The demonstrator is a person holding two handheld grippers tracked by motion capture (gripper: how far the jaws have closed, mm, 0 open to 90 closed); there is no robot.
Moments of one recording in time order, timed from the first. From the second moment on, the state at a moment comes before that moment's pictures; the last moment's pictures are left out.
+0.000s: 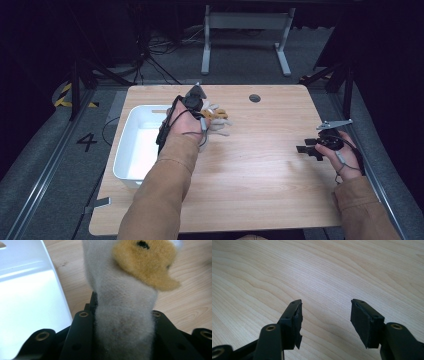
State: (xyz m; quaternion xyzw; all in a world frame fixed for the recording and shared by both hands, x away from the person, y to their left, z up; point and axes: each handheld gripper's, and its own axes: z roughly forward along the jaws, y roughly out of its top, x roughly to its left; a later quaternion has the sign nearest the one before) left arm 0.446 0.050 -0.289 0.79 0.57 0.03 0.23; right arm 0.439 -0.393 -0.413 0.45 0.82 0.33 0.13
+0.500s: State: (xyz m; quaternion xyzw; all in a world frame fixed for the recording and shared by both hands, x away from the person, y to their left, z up) left arm 0.457 0.065 -0.277 0.74 0.63 0.03 0.22; right arm 0.436 -0.394 -0.409 0.45 0.82 0.32 0.14
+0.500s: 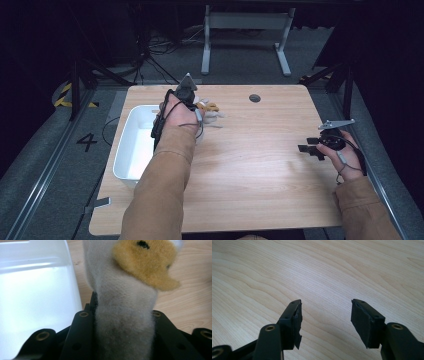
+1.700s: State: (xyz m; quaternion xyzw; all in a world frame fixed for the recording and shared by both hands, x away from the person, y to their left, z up) left arm 0.458 0.139 -0.264 0.68 0.70 0.06 0.22; right arm 0.437 -0.395 -0.412 0.45 0.82 0.33 0.13
